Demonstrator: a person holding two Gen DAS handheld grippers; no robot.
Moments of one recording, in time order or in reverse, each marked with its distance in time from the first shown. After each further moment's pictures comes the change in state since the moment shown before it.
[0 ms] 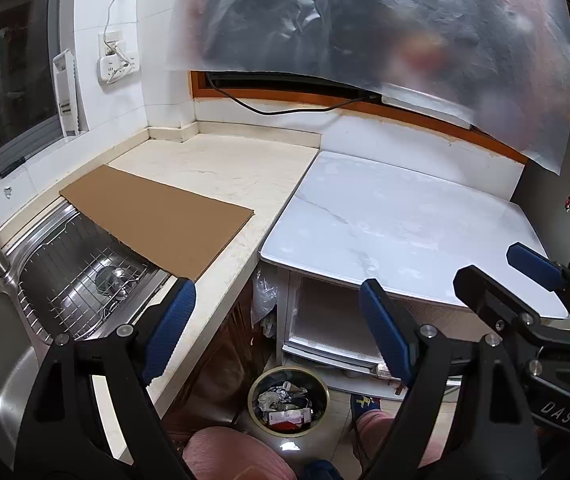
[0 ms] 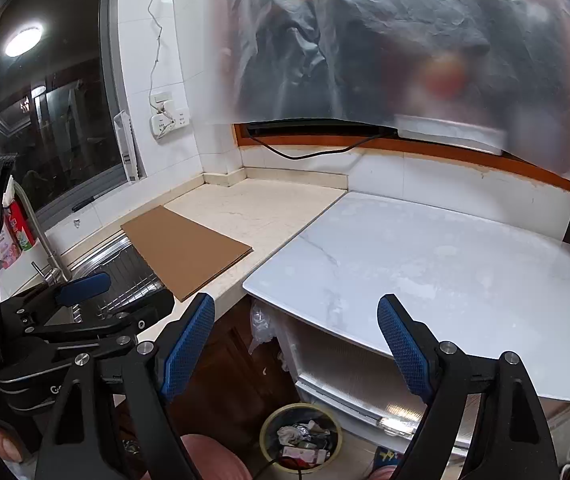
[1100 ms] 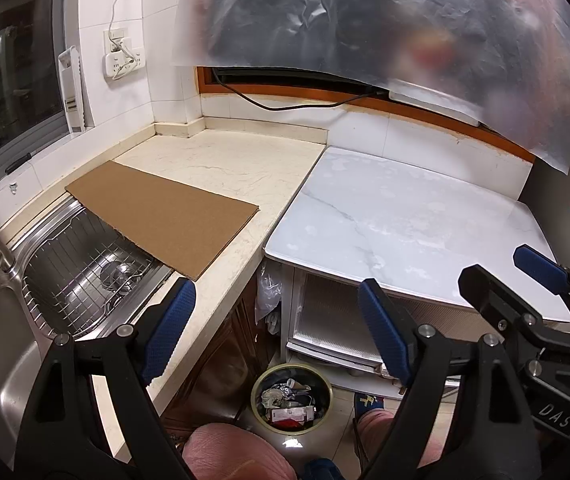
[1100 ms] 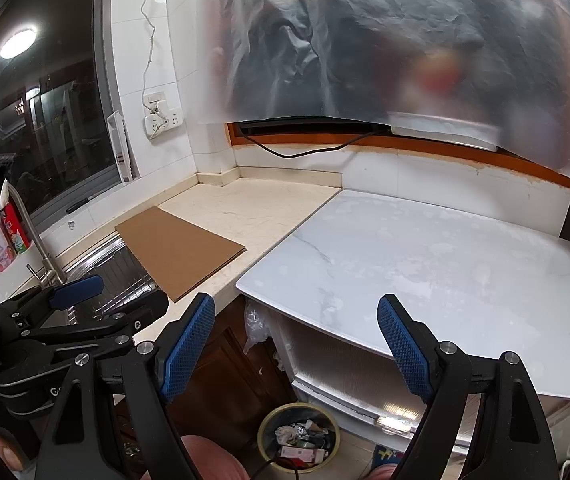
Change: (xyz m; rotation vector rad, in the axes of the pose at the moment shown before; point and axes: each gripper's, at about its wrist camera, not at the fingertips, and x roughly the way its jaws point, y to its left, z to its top) left arm 0.007 0.002 0.000 -0.007 0.016 0.019; right arm 0.006 -0.010 -0.002 0.008 0.007 -0.004
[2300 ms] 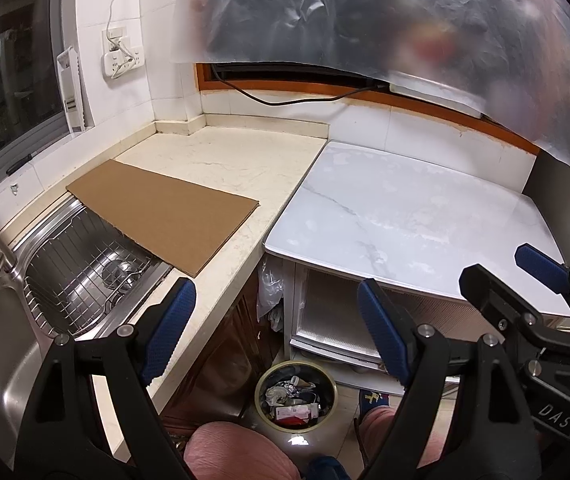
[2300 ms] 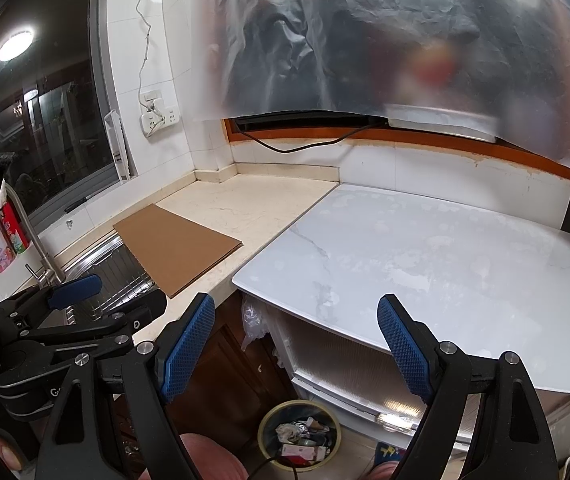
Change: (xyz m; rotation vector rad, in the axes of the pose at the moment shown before) left arm 0.005 0.004 -0.009 0.017 0.010 0.004; right arm 0.003 -0.007 -0.007 0.016 0.008 -0.010
